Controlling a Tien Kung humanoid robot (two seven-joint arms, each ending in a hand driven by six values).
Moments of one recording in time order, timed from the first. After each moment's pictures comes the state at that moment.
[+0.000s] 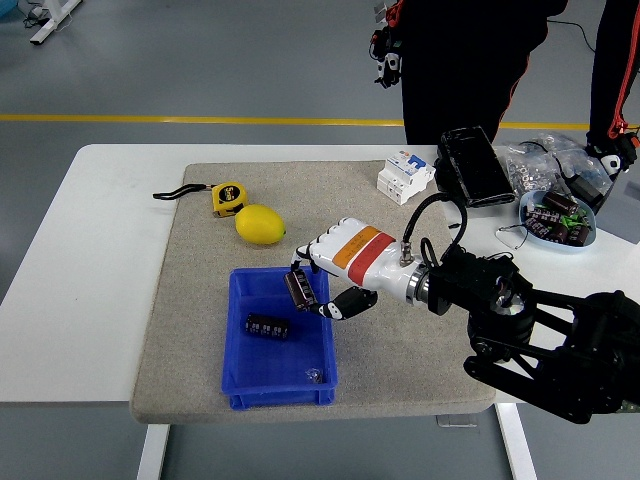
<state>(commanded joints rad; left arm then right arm) -0.19 0.11 -0.56 -0.26 1.04 0.21 0.30 0.93 -0.27 0.26 1.30 -1.96 -0.14 -0.05</state>
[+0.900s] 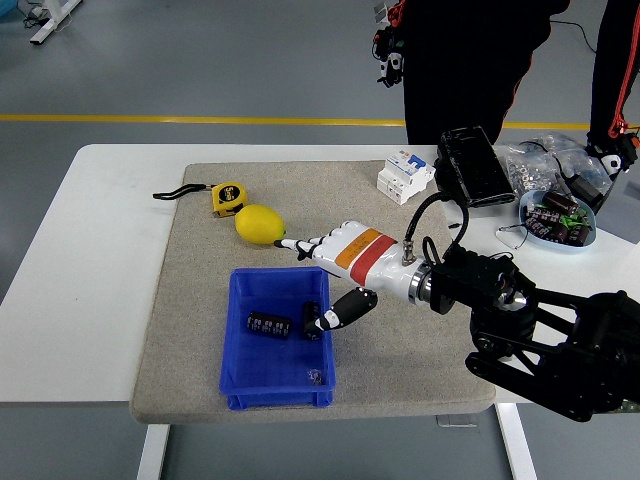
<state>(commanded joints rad) -0.19 0.11 -0.57 -0.26 1.04 0.21 0.30 0.91 -0.28 0.29 1.29 -1.94 -0.15 -0.03</state>
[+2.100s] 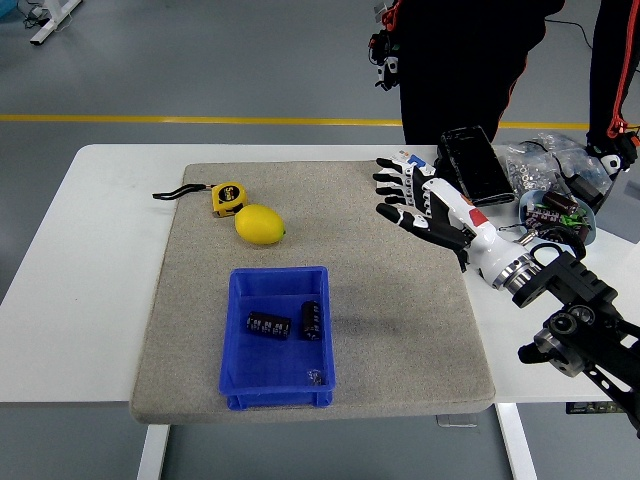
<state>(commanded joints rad) -0.19 0.11 -0.56 -0.26 1.03 0.22 0.30 0.60 -0.39 0.66 1.31 -0.82 -0.16 0.28</state>
